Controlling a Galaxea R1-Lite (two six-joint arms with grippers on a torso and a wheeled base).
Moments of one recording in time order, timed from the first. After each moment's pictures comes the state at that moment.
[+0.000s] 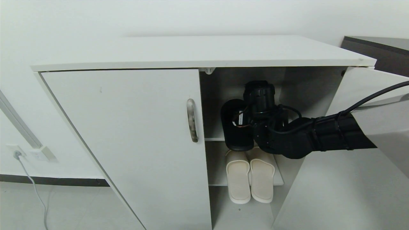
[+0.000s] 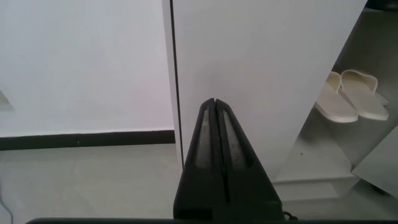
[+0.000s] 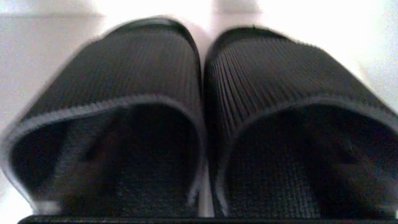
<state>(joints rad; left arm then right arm) 0.00 0.00 0.00 0.00 -0.02 0.00 0.70 2.12 -1.53 -0.37 -0.72 0.19</state>
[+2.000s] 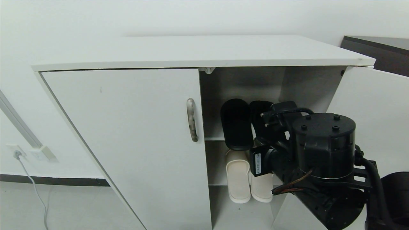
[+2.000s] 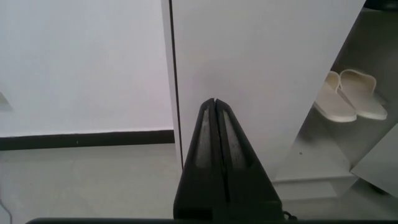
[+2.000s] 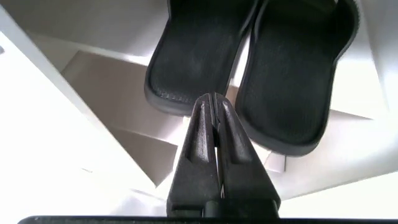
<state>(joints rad) 0.00 0.00 0.00 0.00 -0.02 0.00 0.98 1.67 -0.88 -0.55 -0.69 0.15</state>
